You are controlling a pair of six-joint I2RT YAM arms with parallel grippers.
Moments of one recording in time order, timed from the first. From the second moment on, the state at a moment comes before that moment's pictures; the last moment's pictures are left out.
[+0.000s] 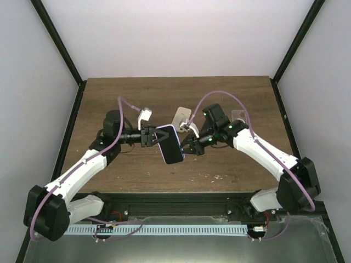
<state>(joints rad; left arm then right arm) -0.43 1.11 0.73 0.16 1.02 -0.53 0.59 1.40 1.09 -0.59 -1.05 -0.18</state>
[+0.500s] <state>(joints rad) -0.55 0.87 0.68 -0.12 0.23 -0.55 0.56 1.27 0.92 -0.71 -0.74 0.12</state>
